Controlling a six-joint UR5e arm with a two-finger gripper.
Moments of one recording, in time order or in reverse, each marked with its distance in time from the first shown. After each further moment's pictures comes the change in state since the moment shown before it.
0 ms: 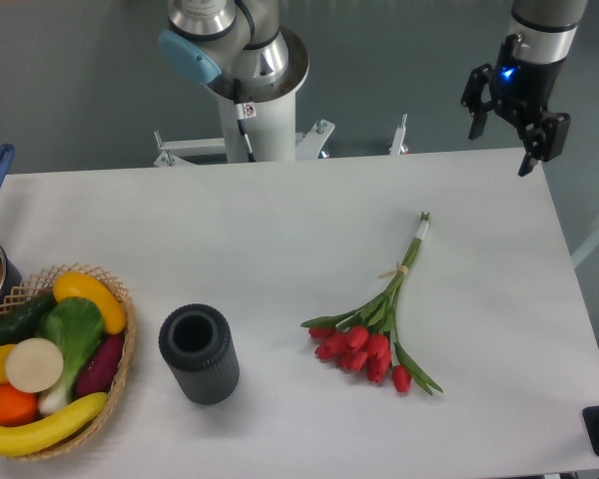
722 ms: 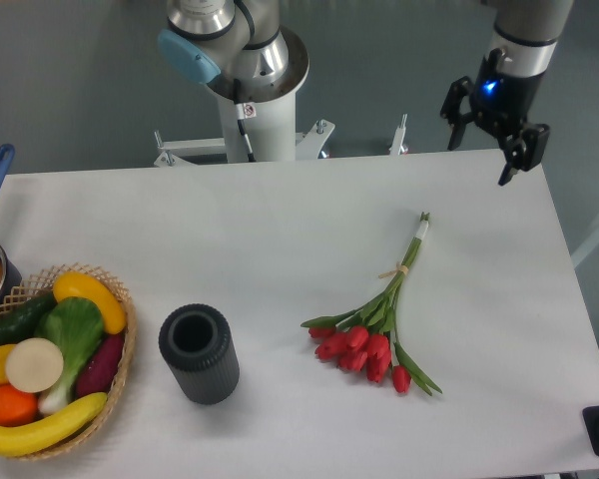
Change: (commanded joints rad) arm -0.041 0.011 -0.158 0.153 -0.048 -0.336
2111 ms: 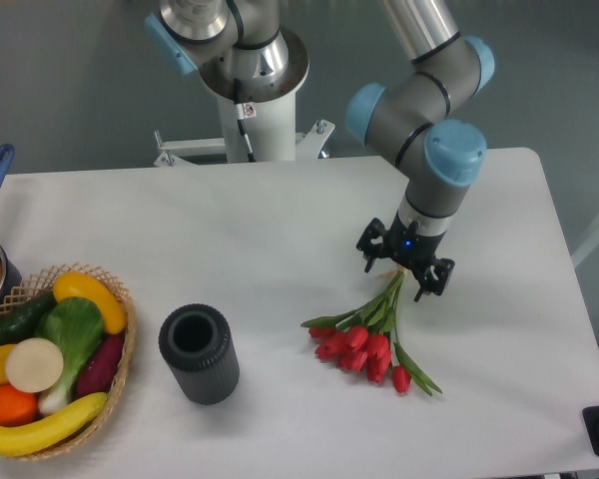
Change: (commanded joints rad) arm -0.227 -0.327 -0.068 0.321 0.009 -0.333
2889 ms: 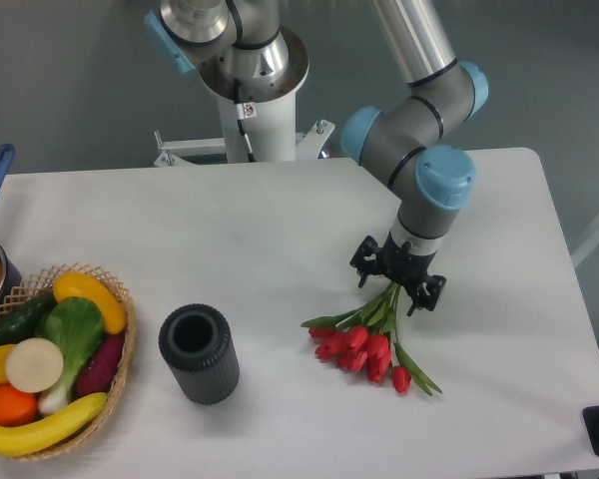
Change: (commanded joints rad) arm -0.014 -0.043 -0.011 0.023 0.002 -0.003
